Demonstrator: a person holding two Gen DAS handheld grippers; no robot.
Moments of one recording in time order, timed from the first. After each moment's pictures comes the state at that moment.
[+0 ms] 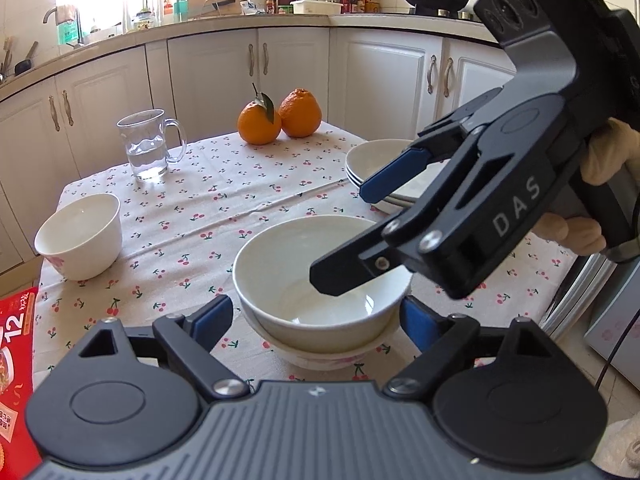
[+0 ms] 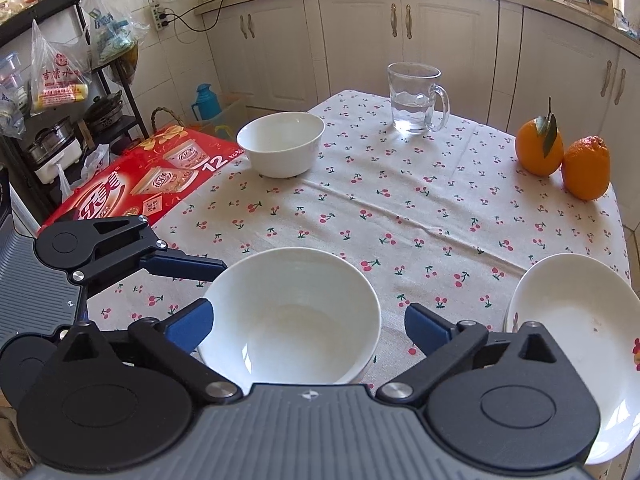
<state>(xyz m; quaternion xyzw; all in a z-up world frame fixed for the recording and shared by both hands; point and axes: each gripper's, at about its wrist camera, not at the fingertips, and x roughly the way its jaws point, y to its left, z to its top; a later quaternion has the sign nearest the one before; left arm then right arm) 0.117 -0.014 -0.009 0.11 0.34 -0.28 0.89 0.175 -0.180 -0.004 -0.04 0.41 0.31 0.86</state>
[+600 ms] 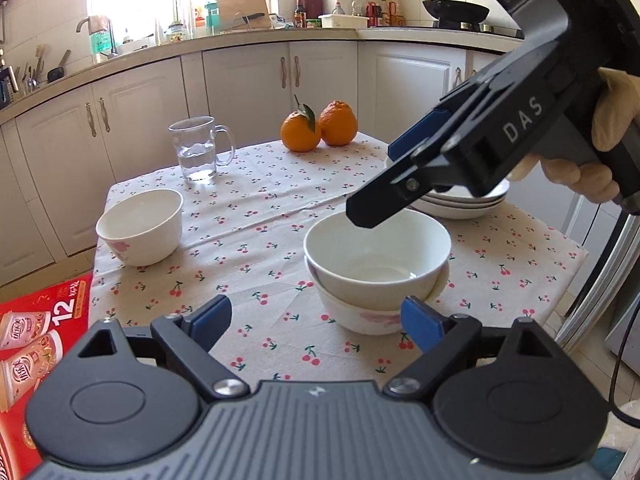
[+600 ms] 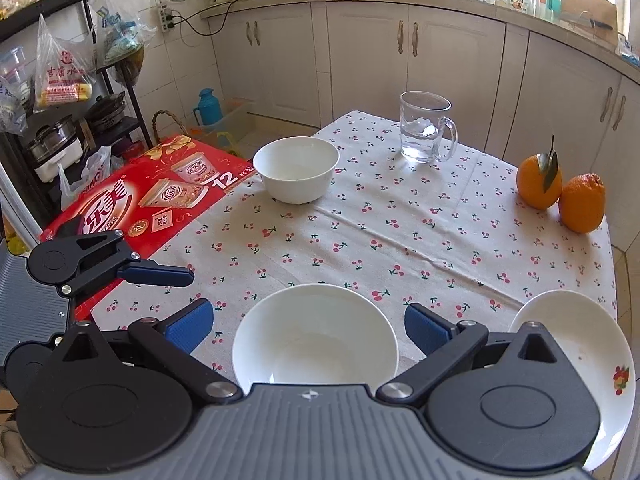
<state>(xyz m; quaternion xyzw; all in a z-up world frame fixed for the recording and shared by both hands) 0.099 0.032 0.001 0.12 0.32 -0.24 0.91 0.169 -0.154 0.030 -0.07 0.40 0.30 0.86</state>
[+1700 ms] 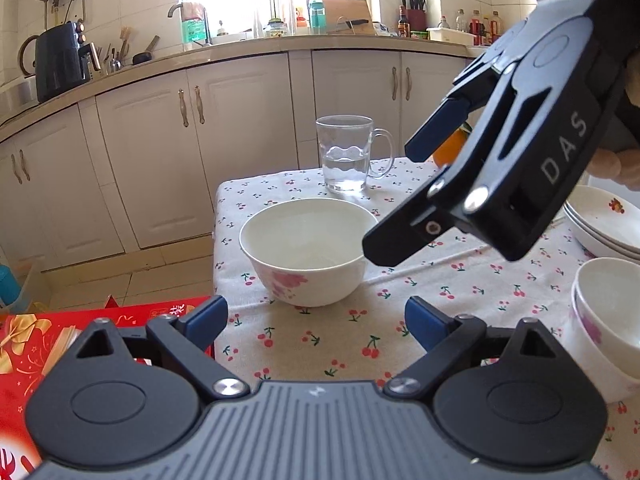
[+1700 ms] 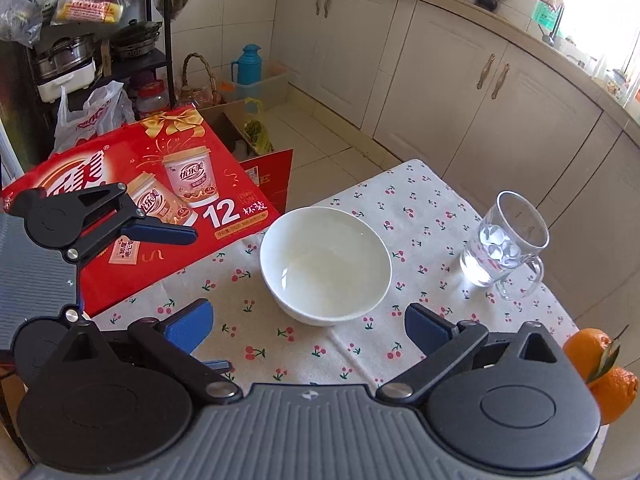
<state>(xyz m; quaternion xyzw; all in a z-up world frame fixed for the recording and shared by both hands) 0.224 0.115 -0.029 0.10 0.29 -0.12 0.94 0.302 -0.011 0.028 -0.21 0.39 0.36 0.82</state>
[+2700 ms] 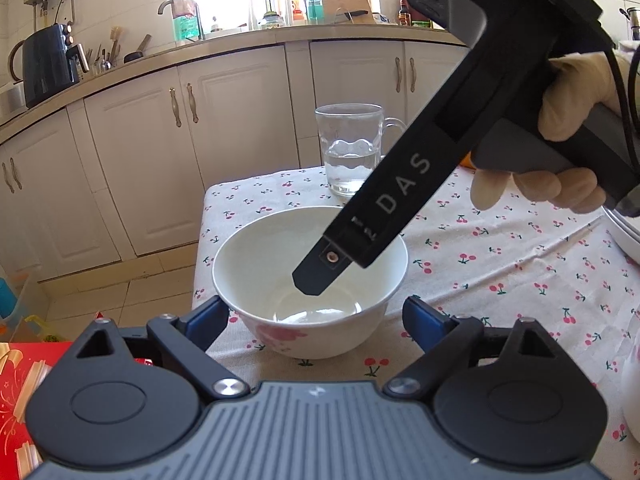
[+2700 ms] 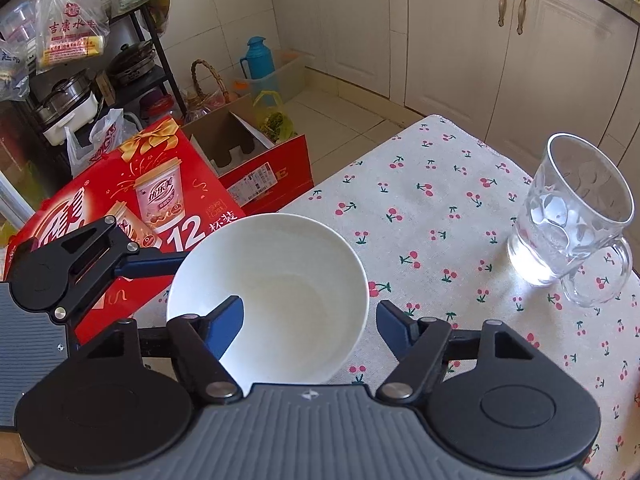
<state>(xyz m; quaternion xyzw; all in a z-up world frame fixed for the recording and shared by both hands) 0.273 0.102 -0.051 0.11 0.30 -0.12 0.94 0.410 -0.011 -0.035 -0.12 0.45 0.41 0.78</state>
